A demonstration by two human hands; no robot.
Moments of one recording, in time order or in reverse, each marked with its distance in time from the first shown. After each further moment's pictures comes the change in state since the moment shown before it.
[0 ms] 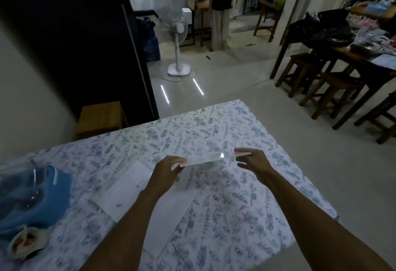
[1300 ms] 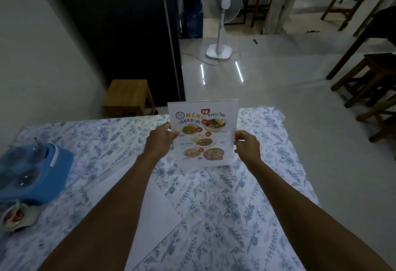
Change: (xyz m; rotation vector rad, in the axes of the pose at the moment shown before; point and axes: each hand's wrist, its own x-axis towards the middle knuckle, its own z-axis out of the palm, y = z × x) left_hand 0.152 0.015 -0.020 0.099 0.262 -0.409; right_hand 0.180 -0.040 0.050 -0.412 -0.048 -0.233
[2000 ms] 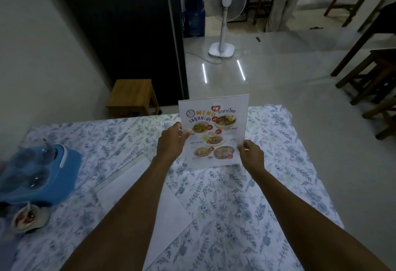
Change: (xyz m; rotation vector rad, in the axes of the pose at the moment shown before) left_hand 0.002 -0.002 0.009 0.090 0.066 0.042; right_hand -0.017 0.014 0.028 -0.242 0.046 0.043
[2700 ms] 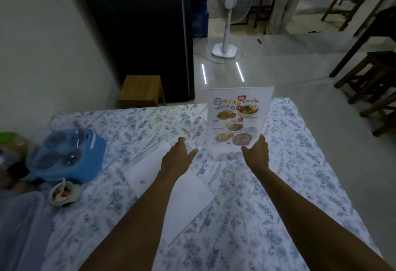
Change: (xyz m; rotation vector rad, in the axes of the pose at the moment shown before) left_hand -0.093 -0.093 -0.026 0.128 -0.193 -0.017; right_hand -0.084 -0.027 0.040 -0.001 0.110 0.162
